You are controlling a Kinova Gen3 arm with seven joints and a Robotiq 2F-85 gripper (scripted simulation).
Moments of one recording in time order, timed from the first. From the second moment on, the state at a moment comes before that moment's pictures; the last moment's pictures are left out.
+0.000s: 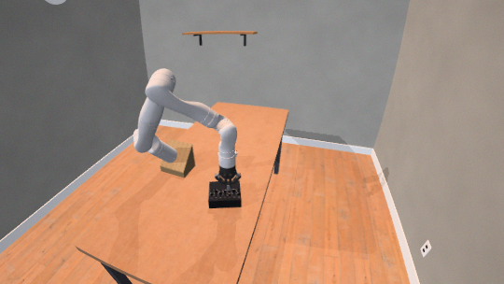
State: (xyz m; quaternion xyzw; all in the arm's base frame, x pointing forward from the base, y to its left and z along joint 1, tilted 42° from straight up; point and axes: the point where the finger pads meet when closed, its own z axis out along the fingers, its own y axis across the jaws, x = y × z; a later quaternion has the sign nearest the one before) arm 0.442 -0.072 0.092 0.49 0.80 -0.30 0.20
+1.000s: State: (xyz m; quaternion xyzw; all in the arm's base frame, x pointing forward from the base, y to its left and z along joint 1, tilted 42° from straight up) arm 0.442 -0.055 0.110 0.49 0.80 -0.29 0.20
